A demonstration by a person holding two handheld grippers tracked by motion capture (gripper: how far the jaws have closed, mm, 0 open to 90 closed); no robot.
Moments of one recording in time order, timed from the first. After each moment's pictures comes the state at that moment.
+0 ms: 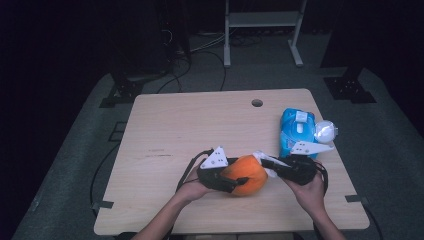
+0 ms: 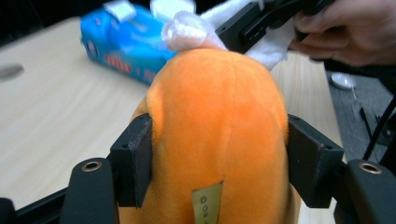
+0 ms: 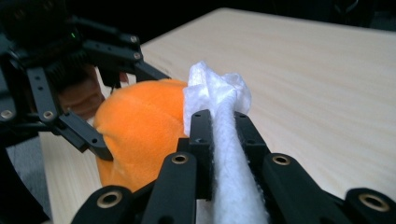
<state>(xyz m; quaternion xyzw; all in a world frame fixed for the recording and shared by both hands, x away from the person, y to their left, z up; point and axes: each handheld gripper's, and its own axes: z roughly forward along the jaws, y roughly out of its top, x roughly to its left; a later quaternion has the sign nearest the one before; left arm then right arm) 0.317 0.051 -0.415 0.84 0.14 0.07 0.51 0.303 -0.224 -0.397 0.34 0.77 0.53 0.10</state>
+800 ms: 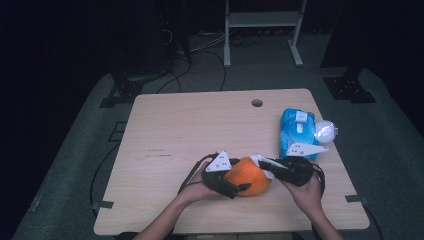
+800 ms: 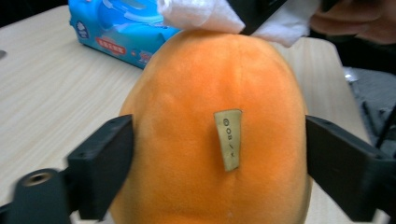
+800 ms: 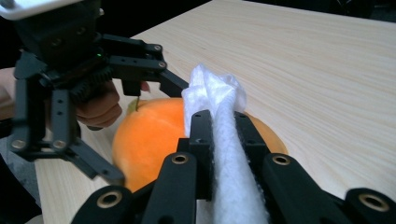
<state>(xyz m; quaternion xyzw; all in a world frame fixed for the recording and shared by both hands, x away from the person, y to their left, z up) 0.323 0.044 -0.441 0.84 0.13 0.08 0.52 0.303 -0.217 -0.401 0.33 0.78 0.52 0.10</state>
